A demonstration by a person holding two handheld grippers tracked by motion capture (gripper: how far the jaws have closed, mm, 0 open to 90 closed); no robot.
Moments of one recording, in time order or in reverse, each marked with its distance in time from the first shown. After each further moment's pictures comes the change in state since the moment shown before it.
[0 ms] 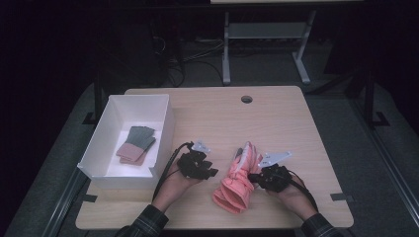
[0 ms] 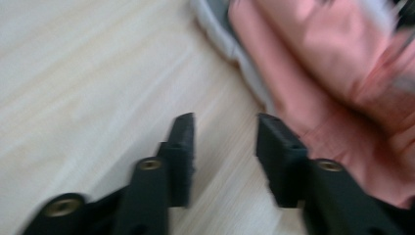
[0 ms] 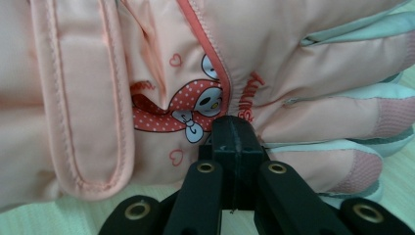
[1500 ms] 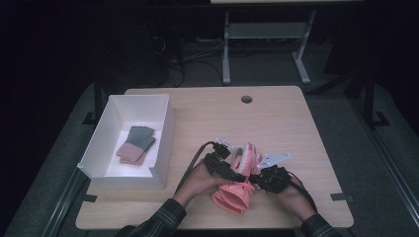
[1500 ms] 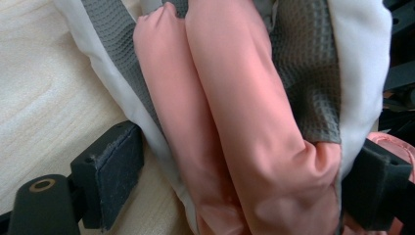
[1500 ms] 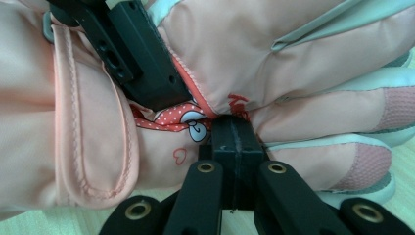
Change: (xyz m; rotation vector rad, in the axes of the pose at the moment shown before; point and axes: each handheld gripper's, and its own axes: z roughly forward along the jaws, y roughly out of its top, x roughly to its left) left arm -0.011 0.033 0.071 0.073 -0.304 -0.164; right arm 0.000 -0.004 0.004 0.001 -0.004 0.007
